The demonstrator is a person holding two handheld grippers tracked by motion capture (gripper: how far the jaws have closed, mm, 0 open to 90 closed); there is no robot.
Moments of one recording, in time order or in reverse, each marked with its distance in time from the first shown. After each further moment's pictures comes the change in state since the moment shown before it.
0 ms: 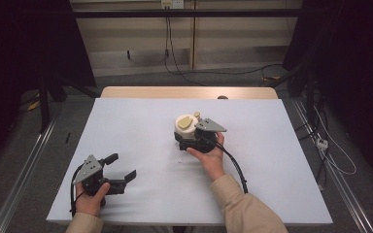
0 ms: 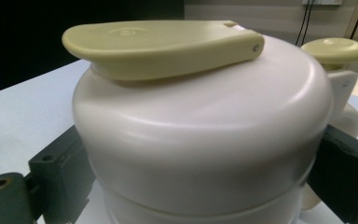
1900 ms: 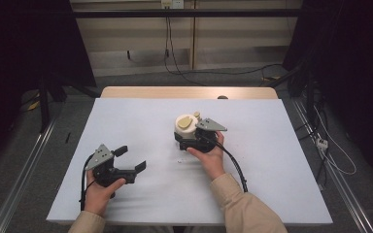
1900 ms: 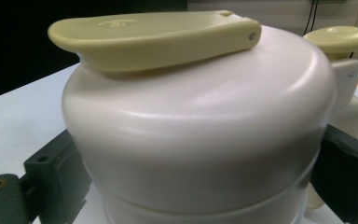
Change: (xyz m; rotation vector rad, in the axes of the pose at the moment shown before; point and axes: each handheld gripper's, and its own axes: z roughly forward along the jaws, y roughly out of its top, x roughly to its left) left arm -0.007 0.025 0.032 0.023 -0.017 -0.047; right arm -0.003 -0.002 0.003 0.002 0.020 0.031
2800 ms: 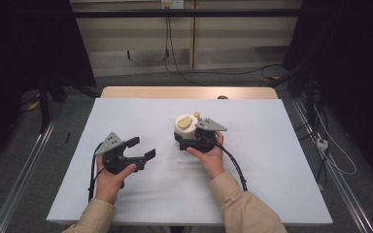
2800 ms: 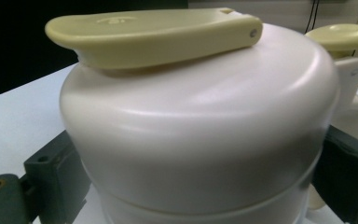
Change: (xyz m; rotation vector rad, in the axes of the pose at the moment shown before) left arm -0.007 0.028 0.031 0.017 -0.037 -0.047; right arm 0.000 0.000 0.001 0.001 0.001 -0.002
